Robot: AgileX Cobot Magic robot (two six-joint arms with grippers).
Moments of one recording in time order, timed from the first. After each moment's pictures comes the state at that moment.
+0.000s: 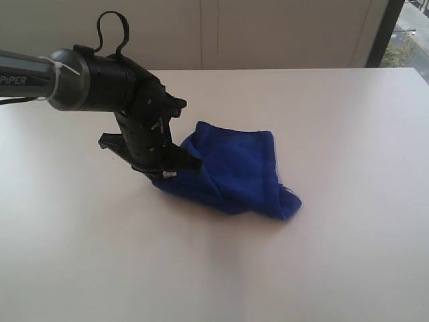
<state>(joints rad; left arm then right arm) -0.64 2.01 -1.41 0.19 0.77 -0.41 -0.17 0.01 0.00 -0.01 -0.34 -0.02</state>
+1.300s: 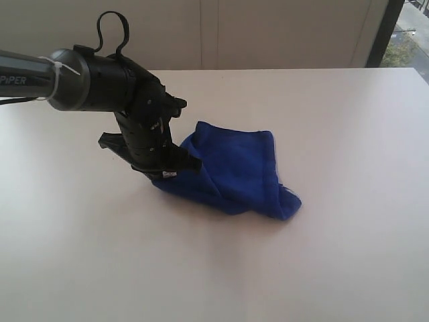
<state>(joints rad) -0.64 2.01 -1.41 0.19 0.77 -0.40 -0.17 0.81 -0.72 0.19 0.45 -0.04</state>
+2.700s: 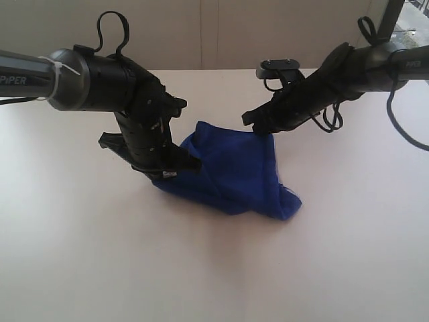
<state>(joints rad) -0.64 2.01 -1.41 0.19 0.77 -0.40 0.07 2.24 -1.57 0.70 0.55 -0.72</state>
